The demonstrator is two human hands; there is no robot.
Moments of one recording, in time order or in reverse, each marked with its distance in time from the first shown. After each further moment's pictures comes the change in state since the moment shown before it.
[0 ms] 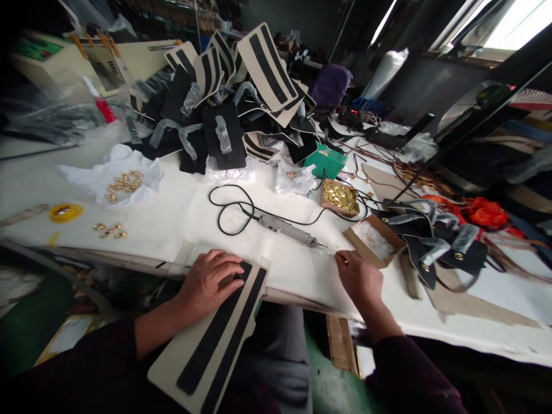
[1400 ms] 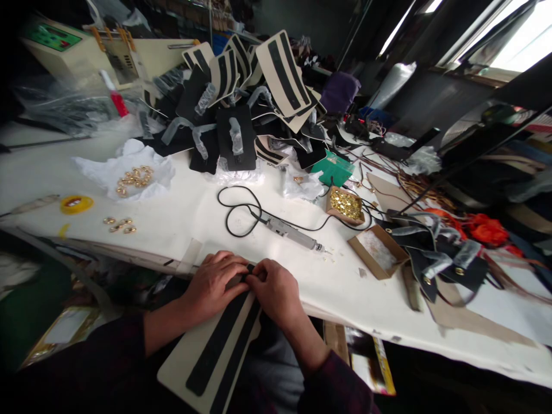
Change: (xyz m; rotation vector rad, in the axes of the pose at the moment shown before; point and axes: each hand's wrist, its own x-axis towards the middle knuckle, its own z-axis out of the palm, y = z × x) left_hand -0.002 -0.006 0.001 -0.026 -0.037 -0.024; right_hand -0.066 -0.191 -0.004 0.583 -0.466 -0.158
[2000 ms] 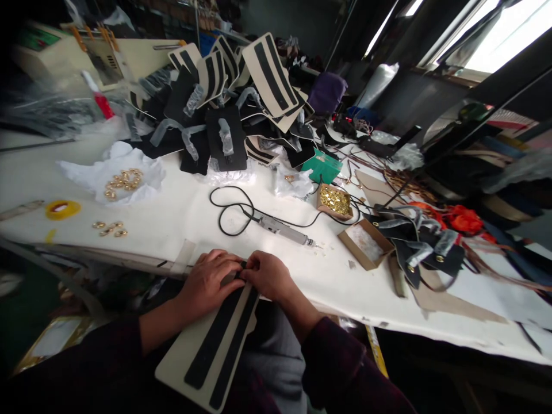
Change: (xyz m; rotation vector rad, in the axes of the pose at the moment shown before) left_hand 0.001 0.000 0.002 0.020 0.023 0.019; right_hand 0.022 -0.001 -0.012 0.037 -0.180 0.016
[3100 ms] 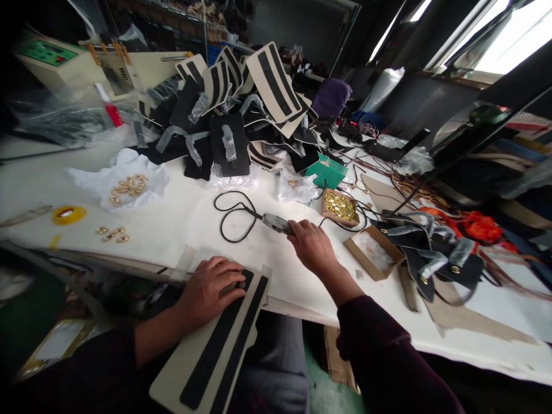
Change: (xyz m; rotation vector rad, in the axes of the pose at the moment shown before) left_hand 0.001 0.001 -0.002 -0.044 0.005 -0.011; right_hand 0.039 0.035 -0.104 -0.755 0.366 -0.282
